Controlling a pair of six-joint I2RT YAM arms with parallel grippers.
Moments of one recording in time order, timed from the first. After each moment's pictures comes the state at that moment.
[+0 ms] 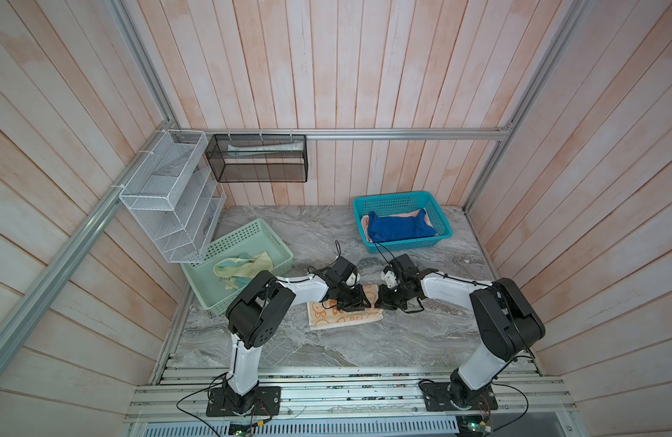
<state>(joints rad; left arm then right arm) -0.72 1.96 1.12 -0.16 0.59 -0.82 0.48 1.70 0.90 -0.45 -0.41 0.55</state>
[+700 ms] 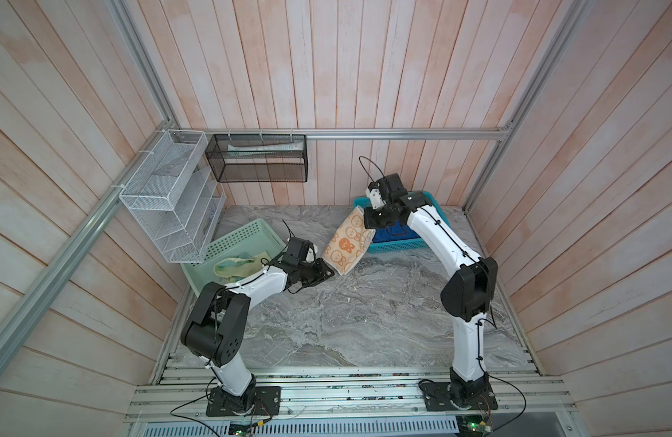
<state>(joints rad) -0.41 1.71 1.03 -0.17 0.49 -0.73 0.42 2.16 2.28 -1.00 -0.13 0.21</state>
